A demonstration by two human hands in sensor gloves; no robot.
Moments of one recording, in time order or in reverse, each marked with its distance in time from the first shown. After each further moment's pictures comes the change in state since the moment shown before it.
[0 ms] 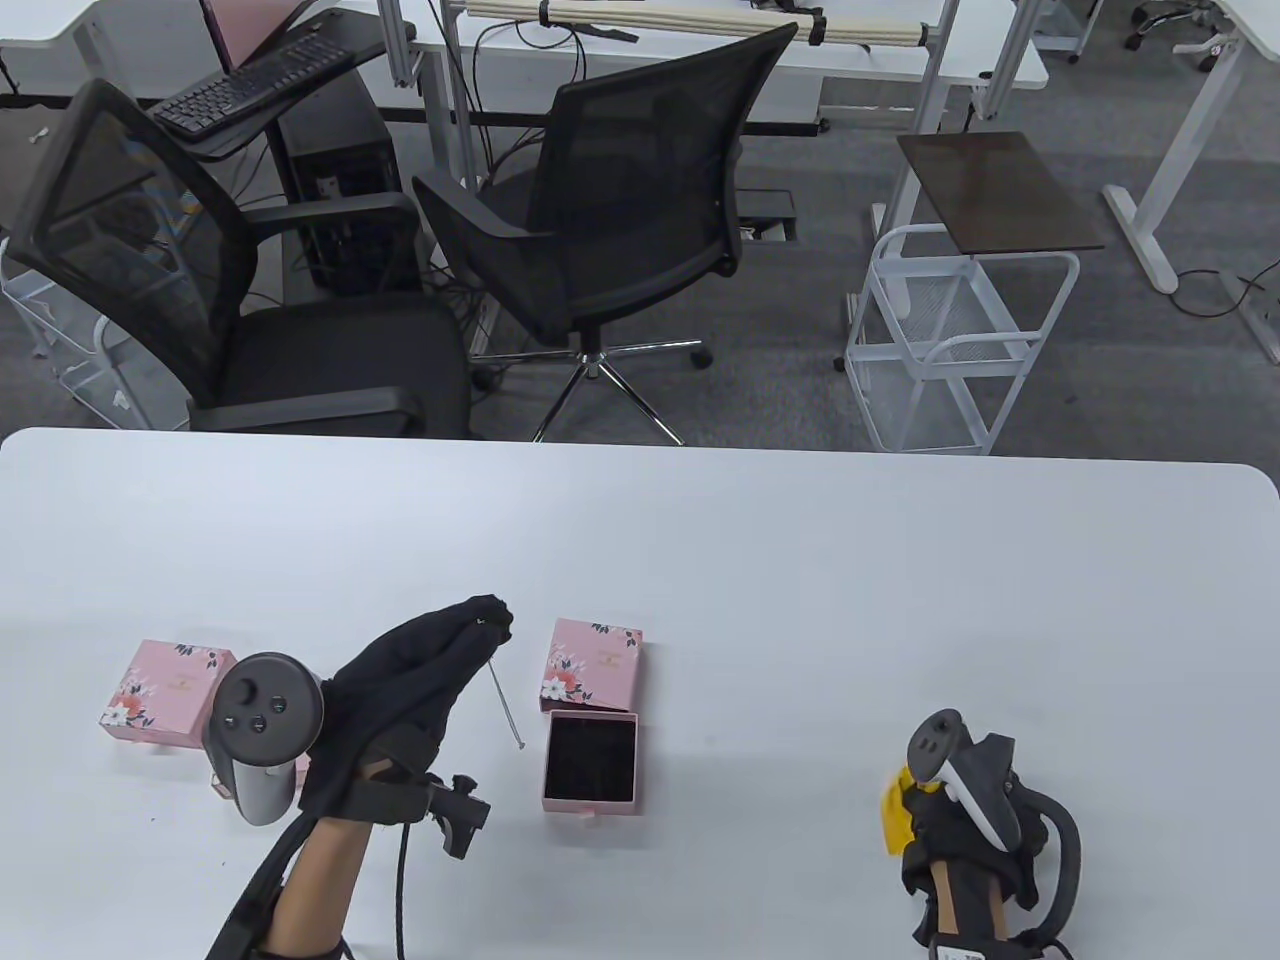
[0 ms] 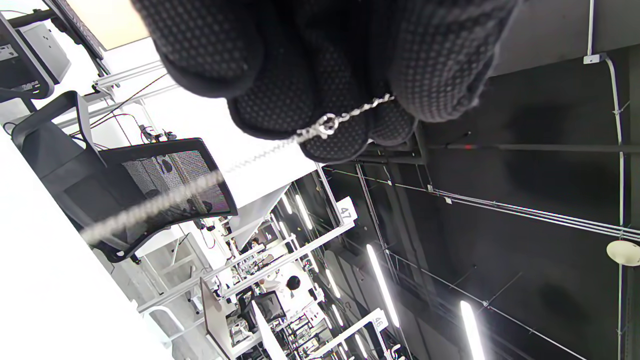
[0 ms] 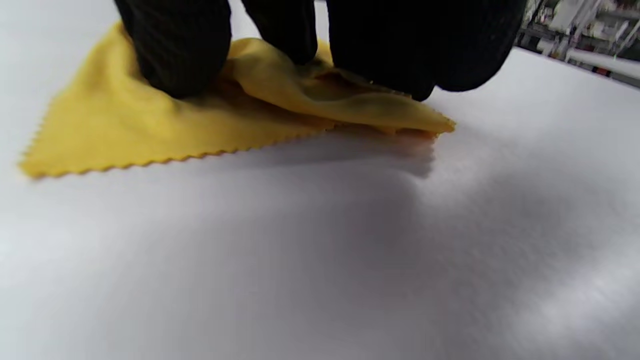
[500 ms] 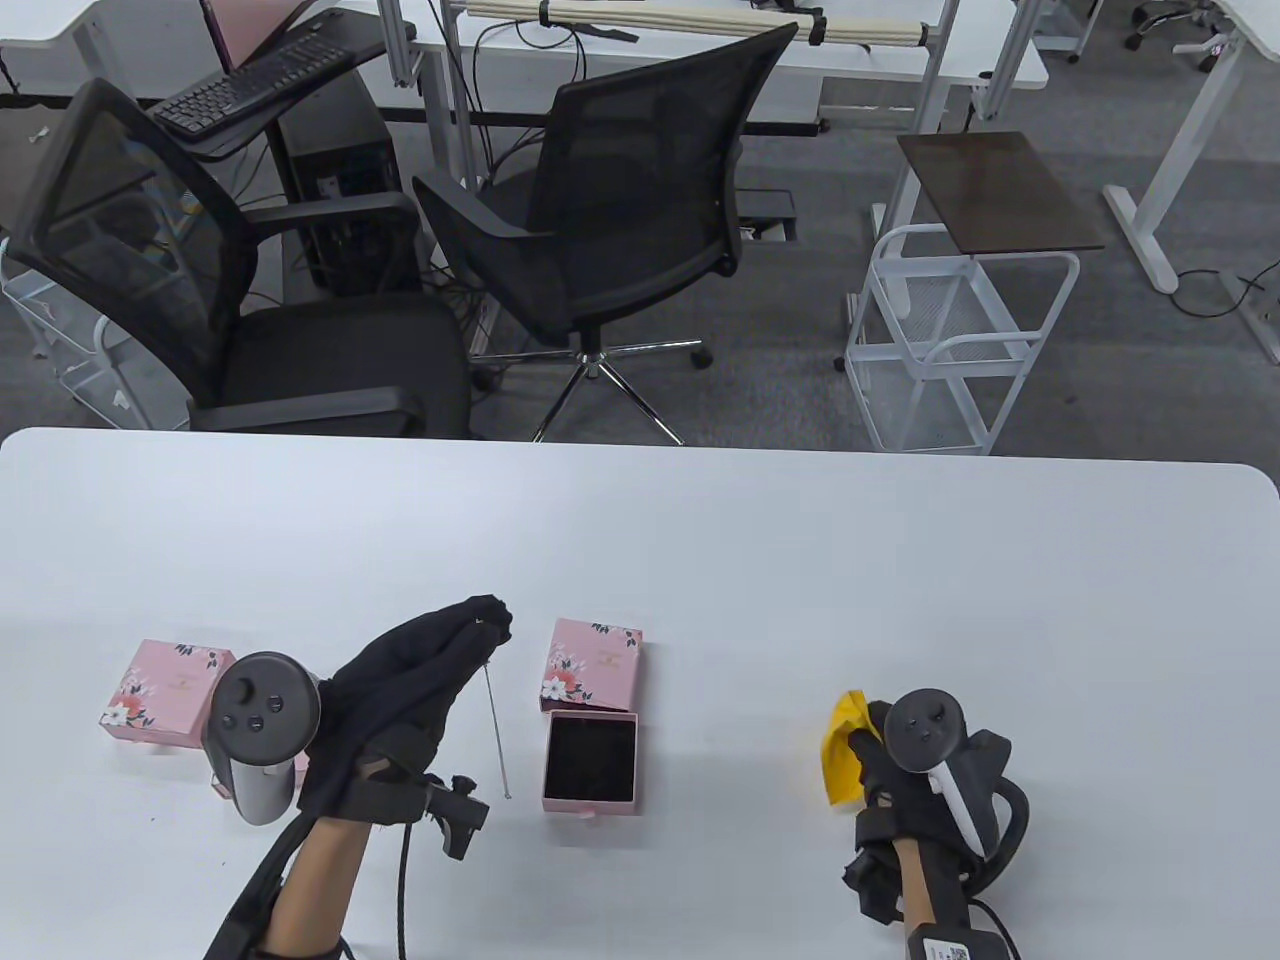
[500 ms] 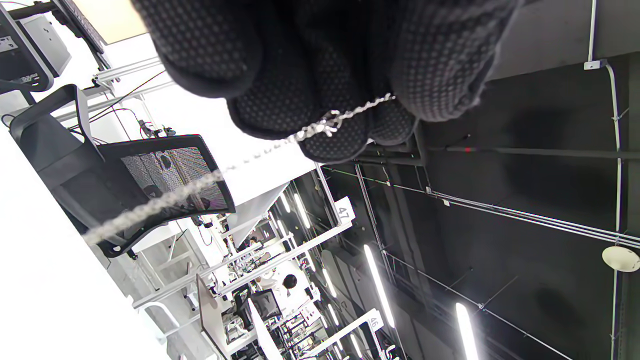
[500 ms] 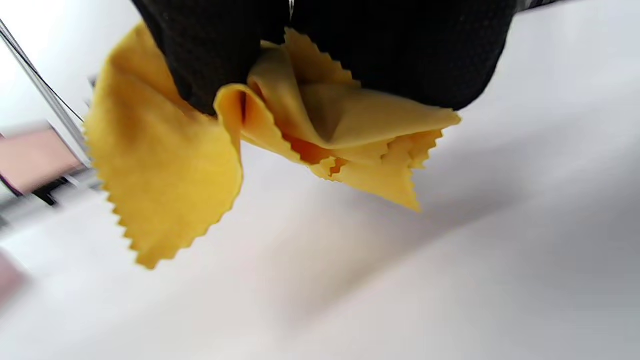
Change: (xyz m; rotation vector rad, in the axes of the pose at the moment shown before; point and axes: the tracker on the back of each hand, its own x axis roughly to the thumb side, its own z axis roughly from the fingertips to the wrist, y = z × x) left_hand 0.000 0.000 0.000 -0.004 0.002 0.024; right_hand 0.032 -0.037 0.024 -0.129 -0.249 -0.613
